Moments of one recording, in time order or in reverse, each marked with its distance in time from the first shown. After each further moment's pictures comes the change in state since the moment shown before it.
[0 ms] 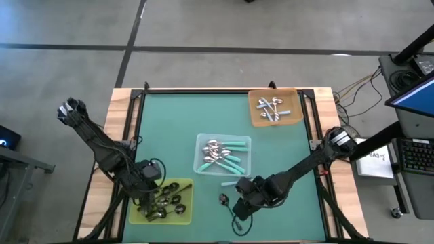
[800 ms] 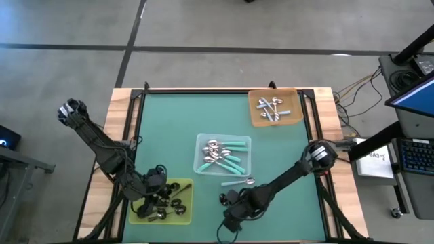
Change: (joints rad) left arm 0.000 0.025 0.000 0.340 -0.016 0.313; right arm -0.003 0.284 0.233 -0.042 -0.170 0.006
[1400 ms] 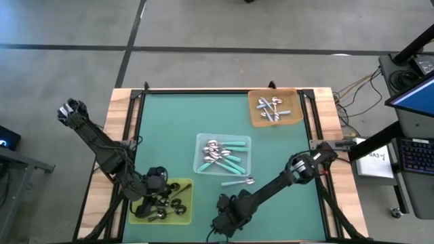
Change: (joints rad) left arm 0.000 -0.001 0.000 -0.032 0.019 0.113; right arm -0.005 0.317 0.505 -0.515 0.037 -0.114
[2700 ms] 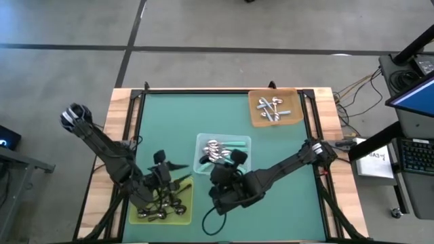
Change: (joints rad) left arm 0.000 0.157 0.000 0.382 -0.975 0.317; right arm -0.080 -0.319 0.045 -0.028 0.898 -0.456
